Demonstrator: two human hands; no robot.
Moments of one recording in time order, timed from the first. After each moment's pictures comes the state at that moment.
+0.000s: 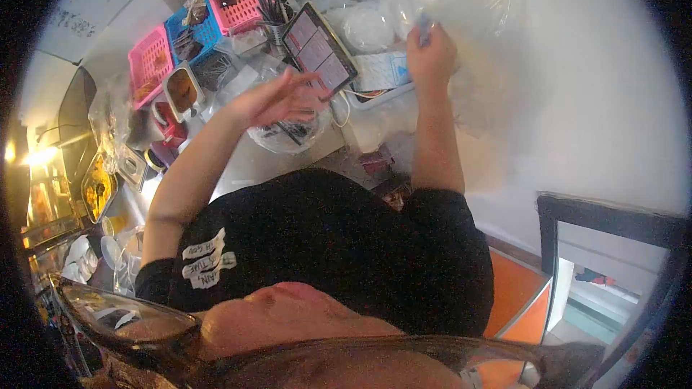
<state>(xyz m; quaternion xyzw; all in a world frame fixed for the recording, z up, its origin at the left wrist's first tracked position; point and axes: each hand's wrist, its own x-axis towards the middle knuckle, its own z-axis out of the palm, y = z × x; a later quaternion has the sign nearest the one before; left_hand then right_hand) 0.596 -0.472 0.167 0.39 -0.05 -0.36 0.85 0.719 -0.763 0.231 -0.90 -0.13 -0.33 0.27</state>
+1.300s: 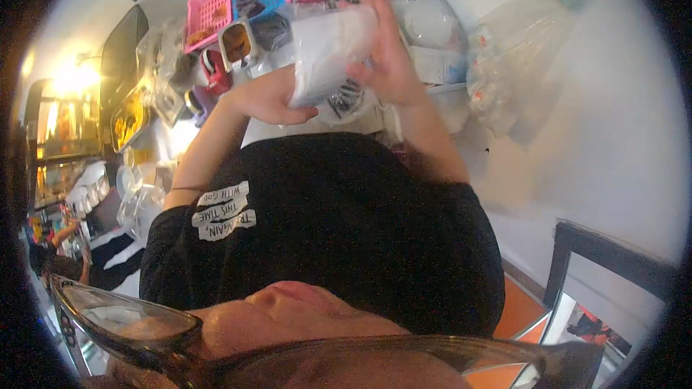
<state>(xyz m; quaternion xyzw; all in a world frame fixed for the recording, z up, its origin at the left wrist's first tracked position) 0.504 -0.450 0.261 0.81 -0.28 -0.11 0.50 0.615 -0.645 0.261 -0.48 -0.52 0.10 0.70</state>
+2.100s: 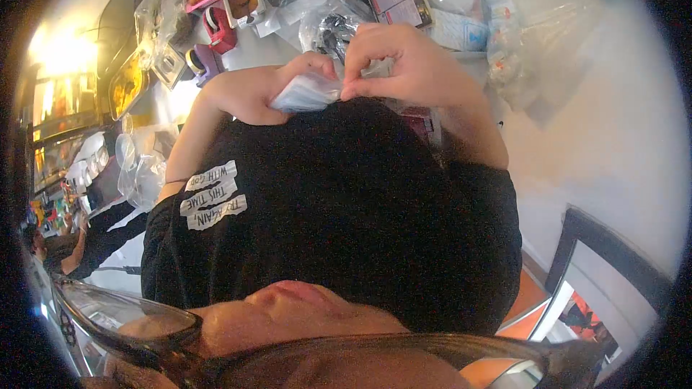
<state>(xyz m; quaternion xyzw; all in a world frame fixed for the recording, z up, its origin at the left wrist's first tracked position) 0.446 -0.440 0.269 0.78 -0.29 -0.23 0.51 0.579 -0.674 0.304 -0.57 -0.64 0.27 0.44</state>
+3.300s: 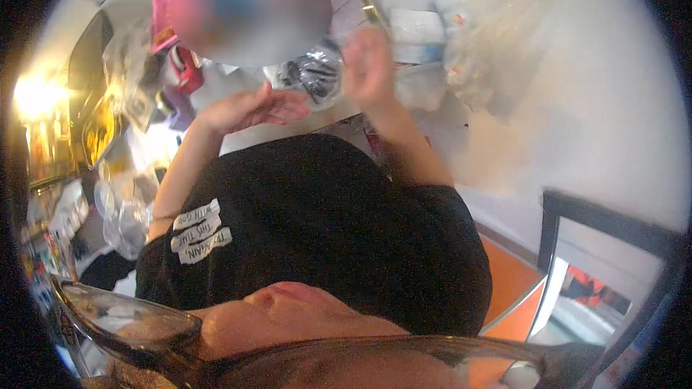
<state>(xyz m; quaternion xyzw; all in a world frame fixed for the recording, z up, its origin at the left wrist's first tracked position) 0.463 -0.419 0.179 0.45 -0.04 -0.38 0.81 0.573 -0.659 0.213 -0.73 -0.39 -0.20 0.53</state>
